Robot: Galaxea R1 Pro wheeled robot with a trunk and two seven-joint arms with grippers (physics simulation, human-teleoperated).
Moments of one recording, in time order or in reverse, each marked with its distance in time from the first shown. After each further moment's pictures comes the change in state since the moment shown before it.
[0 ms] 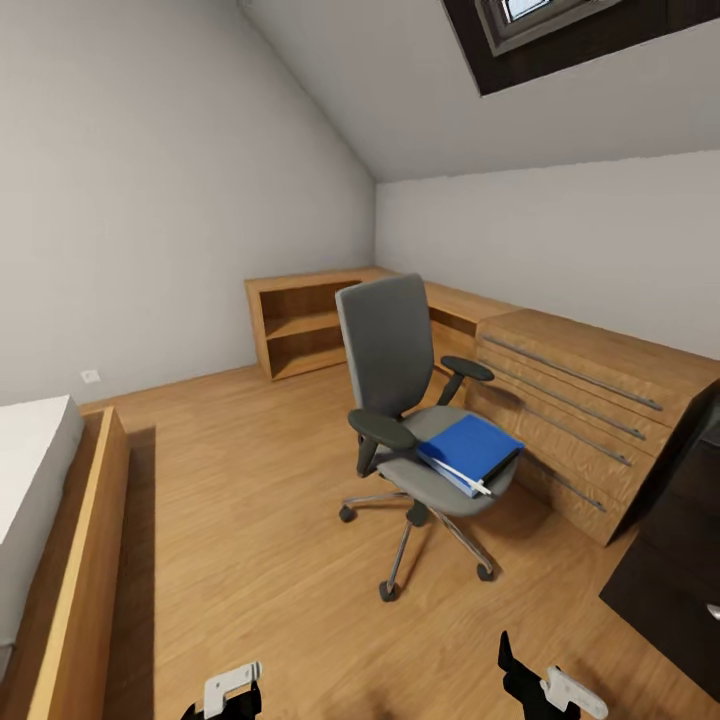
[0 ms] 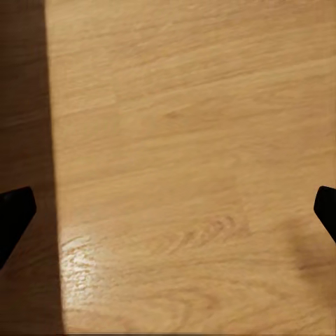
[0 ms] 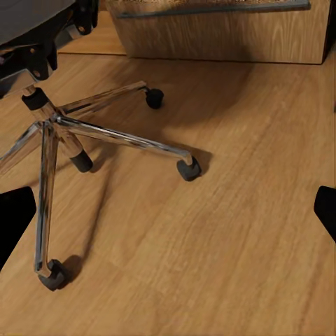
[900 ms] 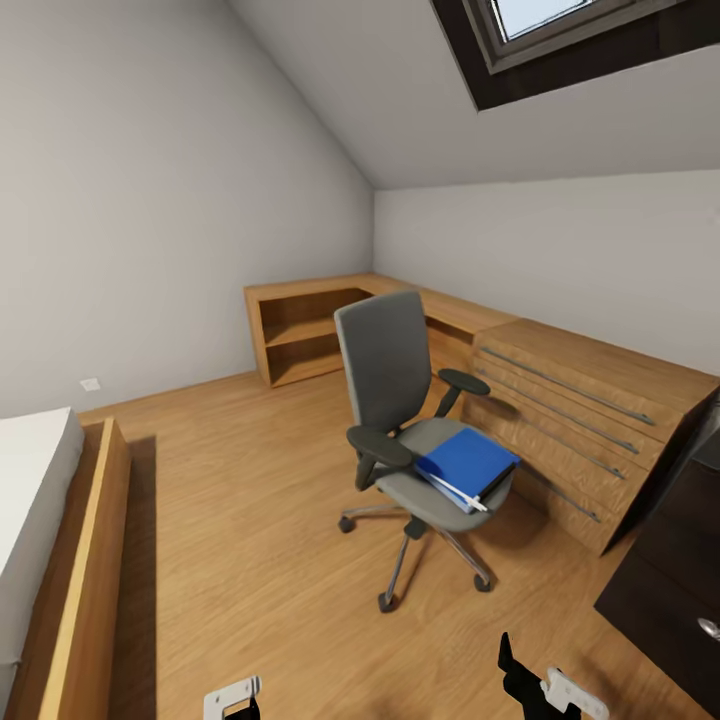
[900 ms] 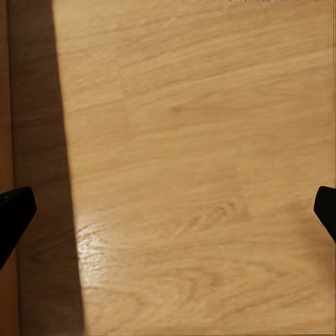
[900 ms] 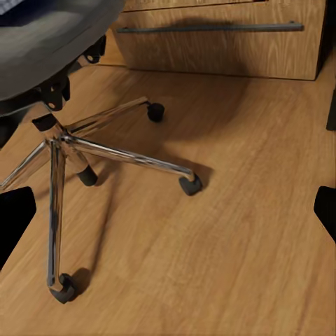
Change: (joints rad) left arm -0.001 -0.002 -0.001 0.053 0.002 0.002 0.004; right arm 0.000 0.003 0.001 0.000 0.003 0.000 -0.019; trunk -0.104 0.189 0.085
